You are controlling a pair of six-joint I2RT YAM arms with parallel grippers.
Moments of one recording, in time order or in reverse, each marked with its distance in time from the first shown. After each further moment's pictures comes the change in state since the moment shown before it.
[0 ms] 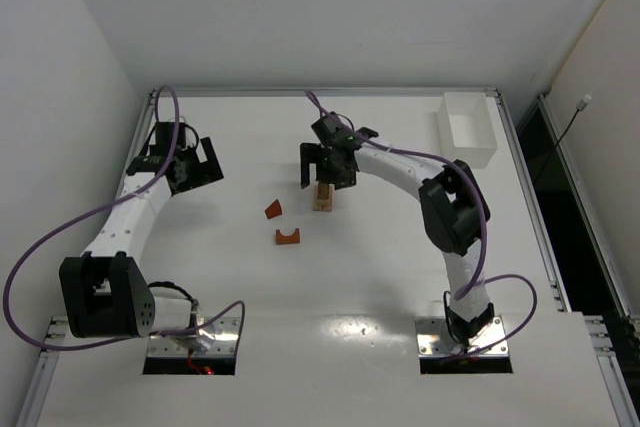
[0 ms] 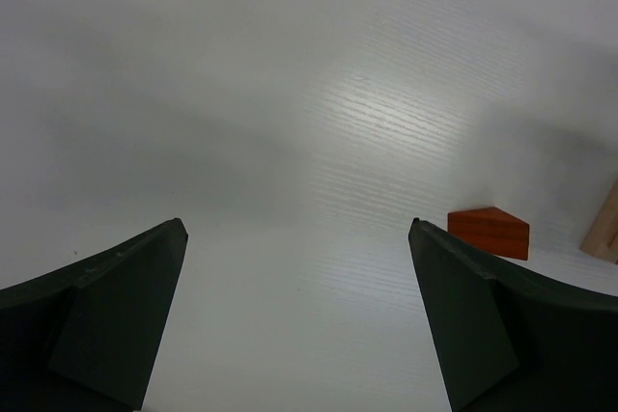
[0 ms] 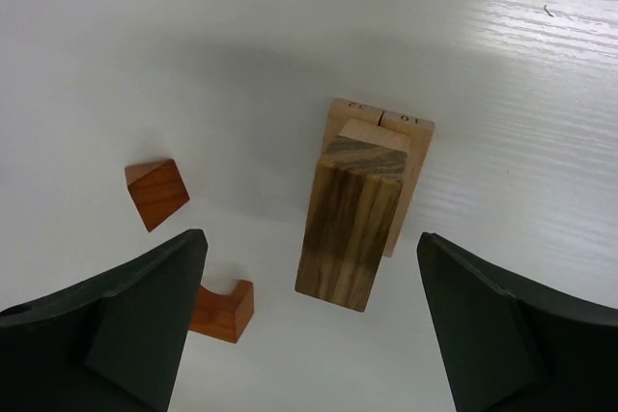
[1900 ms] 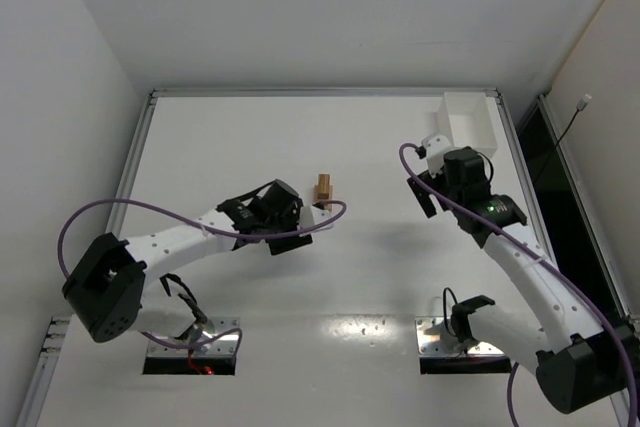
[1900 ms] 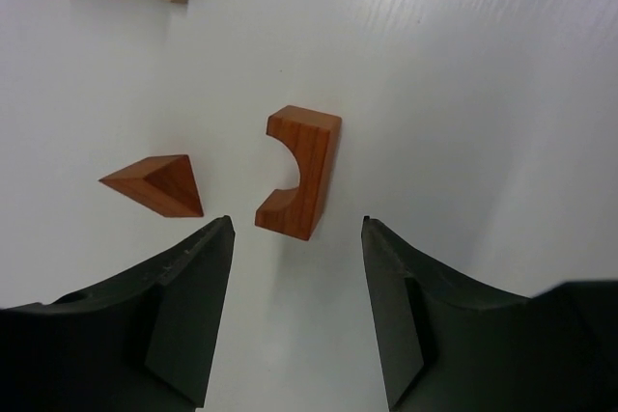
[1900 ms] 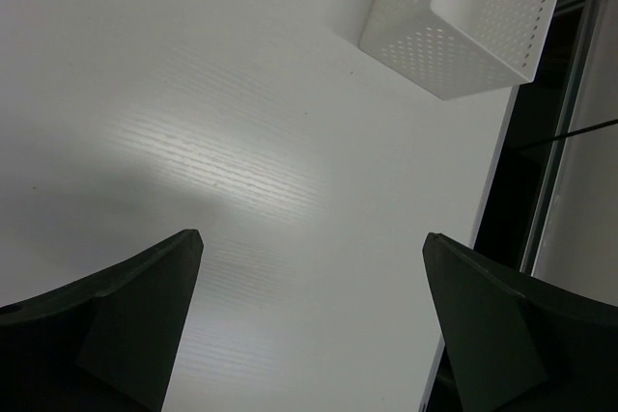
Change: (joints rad) left arm -0.792 0.007 -0.250 0.182 0.129 0.896; right arm -0.335 -1.090 -0.805 0.082 0.286 -0.940
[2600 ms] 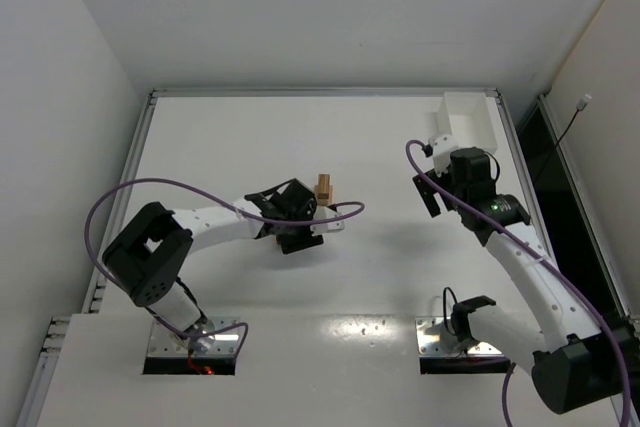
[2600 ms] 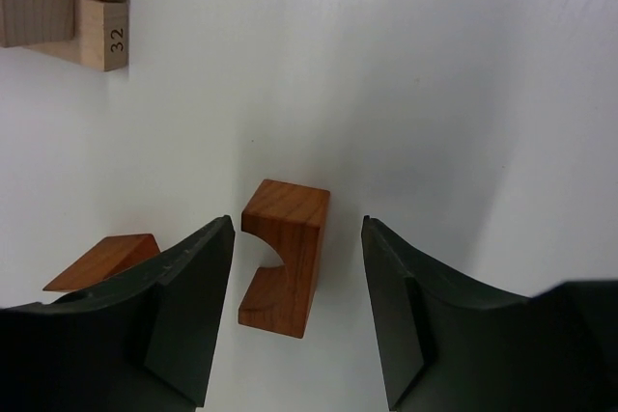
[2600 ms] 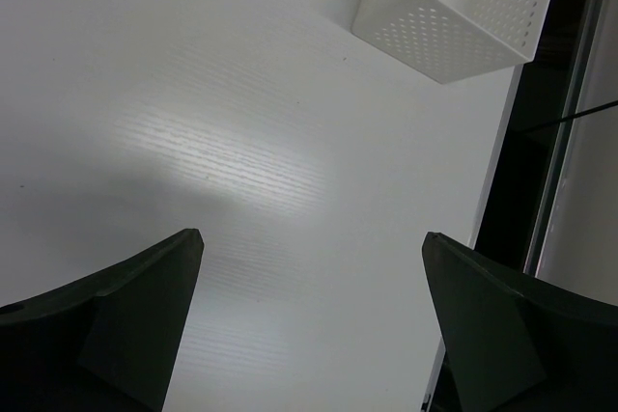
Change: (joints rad) left arm 0.000 0.264 0.076 0.079 0.052 0.030; right arm -0.058 0.000 0.000 -0.012 -0.033 0.004
